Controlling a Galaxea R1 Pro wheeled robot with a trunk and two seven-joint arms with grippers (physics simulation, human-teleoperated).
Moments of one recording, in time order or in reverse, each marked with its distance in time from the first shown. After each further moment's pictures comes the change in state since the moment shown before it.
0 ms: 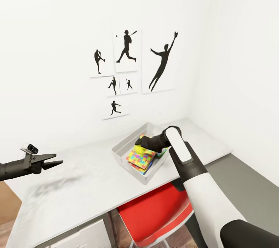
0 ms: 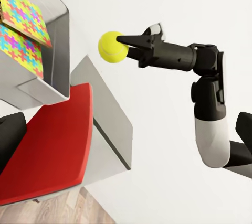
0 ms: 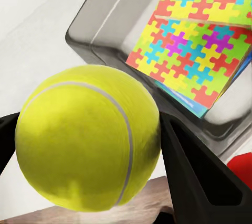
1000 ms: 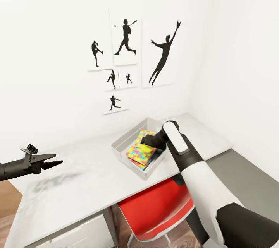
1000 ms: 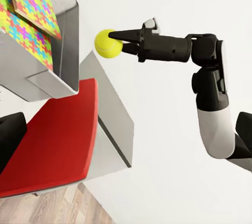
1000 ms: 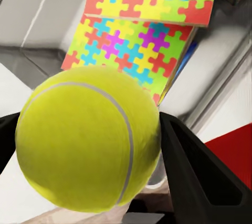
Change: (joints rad) left arm 0.000 0.002 0.000 0.001 0.000 0.000 0.000; right arm -0.100 0.003 0.007 0.152 0.001 -0.034 -0.136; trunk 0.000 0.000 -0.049
